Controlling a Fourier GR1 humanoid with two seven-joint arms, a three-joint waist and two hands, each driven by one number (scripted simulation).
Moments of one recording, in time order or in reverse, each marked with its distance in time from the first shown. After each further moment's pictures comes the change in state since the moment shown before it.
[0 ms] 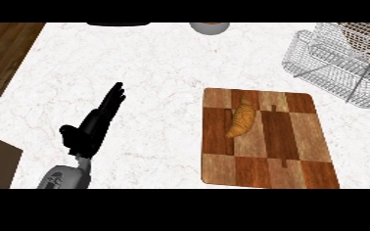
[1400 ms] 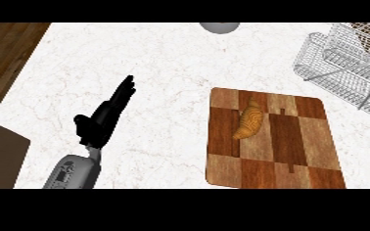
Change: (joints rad) left arm -0.075 -0.051 0.008 0.037 -0.047 -0.028 0.023; right arm -0.889 0.136 0.340 0.502 0.214 -0.078 0.266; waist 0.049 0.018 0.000
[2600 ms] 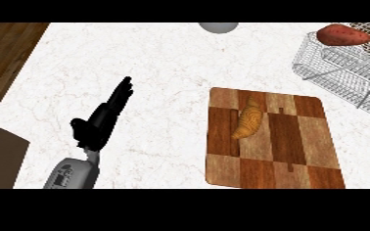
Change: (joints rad) left arm 0.026 -0.009 0.016 -0.026 -0.016 -0.002 -0.001; right arm -0.142 0.082 -0.225 0.235 -0.196 -0.021 0.189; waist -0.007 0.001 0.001
